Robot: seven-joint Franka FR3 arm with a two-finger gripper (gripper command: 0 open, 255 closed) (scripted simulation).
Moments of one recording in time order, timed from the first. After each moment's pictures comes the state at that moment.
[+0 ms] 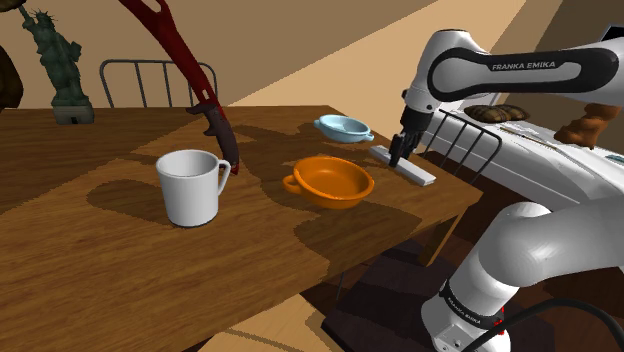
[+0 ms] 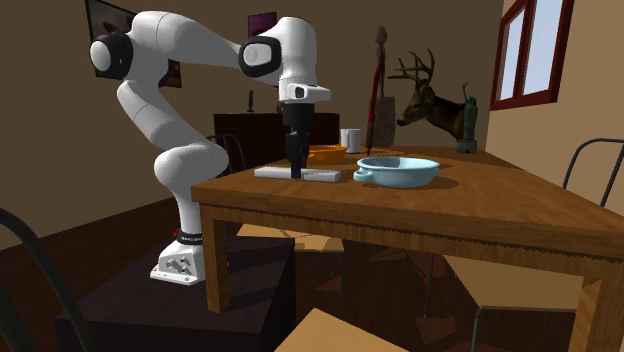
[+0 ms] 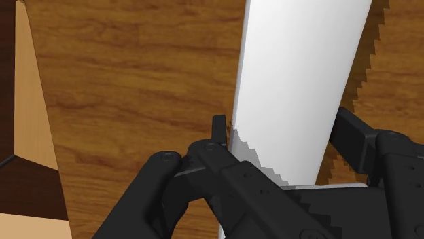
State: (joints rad) arm -0.13 -0.73 -0.14 -2.57 -0.11 1.85 -0.11
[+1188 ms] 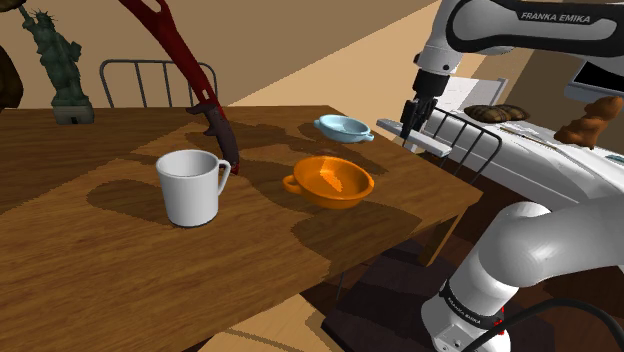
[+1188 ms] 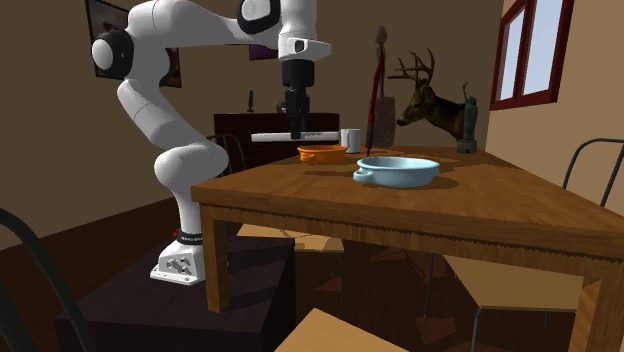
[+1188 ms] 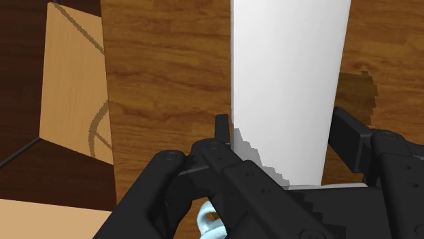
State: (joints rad) arm -0.12 -0.72 -0.12 -2.33 -0.10 1.63 -0.12
